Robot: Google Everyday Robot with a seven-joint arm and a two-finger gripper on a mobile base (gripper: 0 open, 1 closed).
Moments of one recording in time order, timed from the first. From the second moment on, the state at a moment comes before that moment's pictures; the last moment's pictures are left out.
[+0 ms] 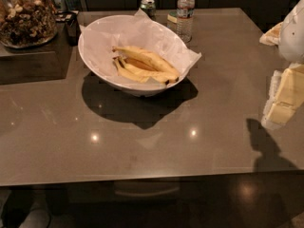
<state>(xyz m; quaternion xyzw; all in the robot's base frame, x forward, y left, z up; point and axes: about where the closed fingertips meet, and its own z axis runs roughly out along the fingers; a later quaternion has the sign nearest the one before) 0.438 -0.217 0.976 -0.60 0.78 -0.03 0.16</state>
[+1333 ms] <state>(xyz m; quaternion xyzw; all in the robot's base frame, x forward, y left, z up) 0.551 -0.173 1.020 -0.55 0.77 0.06 0.30</state>
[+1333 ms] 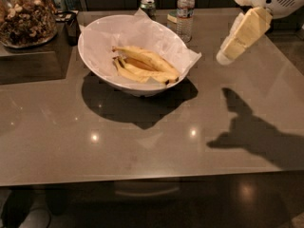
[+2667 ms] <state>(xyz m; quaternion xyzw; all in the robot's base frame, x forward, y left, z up) 0.594 -0.126 1.001 -0.53 0.77 0.15 0.33</state>
